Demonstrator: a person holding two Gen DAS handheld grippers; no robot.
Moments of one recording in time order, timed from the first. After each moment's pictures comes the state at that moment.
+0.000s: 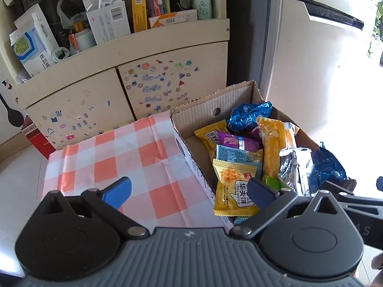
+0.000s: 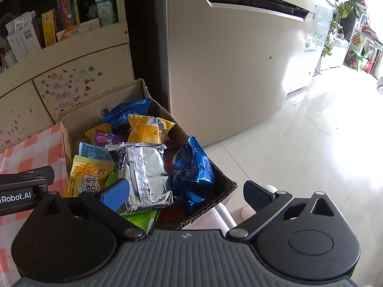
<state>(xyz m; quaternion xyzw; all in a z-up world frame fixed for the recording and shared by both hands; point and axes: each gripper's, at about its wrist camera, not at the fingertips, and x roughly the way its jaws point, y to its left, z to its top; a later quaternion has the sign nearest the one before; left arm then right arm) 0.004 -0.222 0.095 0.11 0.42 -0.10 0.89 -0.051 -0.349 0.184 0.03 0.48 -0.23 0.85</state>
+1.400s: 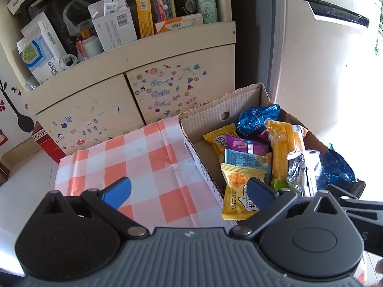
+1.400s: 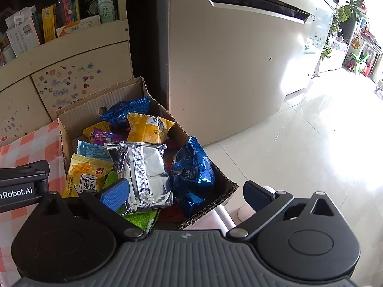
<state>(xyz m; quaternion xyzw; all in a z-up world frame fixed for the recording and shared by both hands) 0.003 -0.223 0.098 0.13 0.41 -0.08 0.90 -0.048 -0.344 0.181 0.02 0.48 -0.24 0.84</state>
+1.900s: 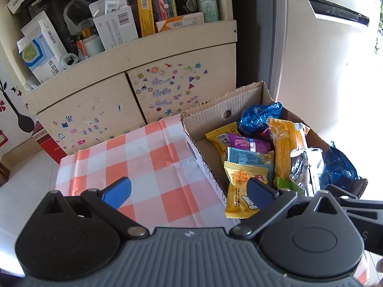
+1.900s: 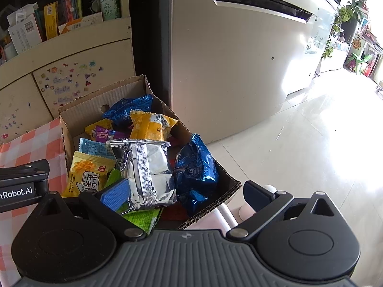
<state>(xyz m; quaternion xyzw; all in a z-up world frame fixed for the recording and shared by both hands) 0.005 -0.219 0.097 0.13 0.41 -0.08 0.90 -0.046 -0.343 0.178 0.02 0.49 -0.23 0.84</state>
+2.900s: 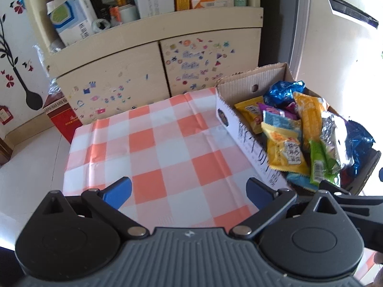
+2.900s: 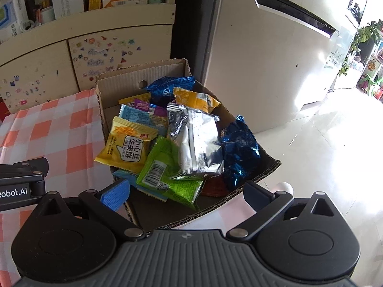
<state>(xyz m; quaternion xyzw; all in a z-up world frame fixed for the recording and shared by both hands) -0.024 -0.142 0.075 0.10 0.43 -0.07 0.90 -0.061 -0.277 0.151 -0.03 0.50 -0.18 0.85</state>
